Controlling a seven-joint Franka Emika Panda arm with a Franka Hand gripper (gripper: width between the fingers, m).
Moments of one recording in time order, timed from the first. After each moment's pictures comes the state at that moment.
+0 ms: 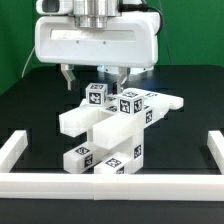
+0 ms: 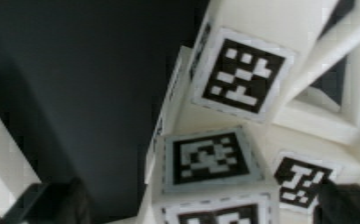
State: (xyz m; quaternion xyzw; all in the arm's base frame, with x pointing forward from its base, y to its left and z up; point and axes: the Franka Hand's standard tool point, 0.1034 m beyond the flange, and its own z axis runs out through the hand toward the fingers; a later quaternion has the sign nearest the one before) arm 0.546 -0.065 0.118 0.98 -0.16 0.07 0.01
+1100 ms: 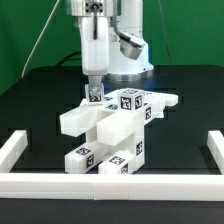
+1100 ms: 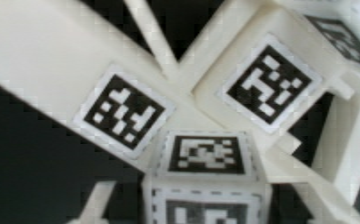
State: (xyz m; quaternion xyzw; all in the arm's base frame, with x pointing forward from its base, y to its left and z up) arm 0.546 -0.065 0.118 0.73 -0.68 0.05 -0.02
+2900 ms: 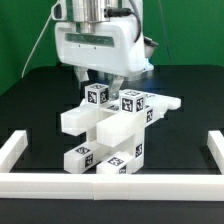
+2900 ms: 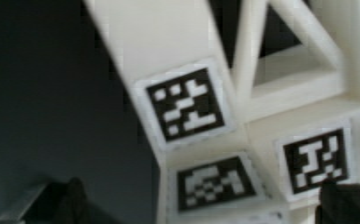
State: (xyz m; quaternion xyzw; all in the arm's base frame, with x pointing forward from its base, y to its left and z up) arm 0.547 -0.062 0.116 0.93 -0.37 0.04 -0.01
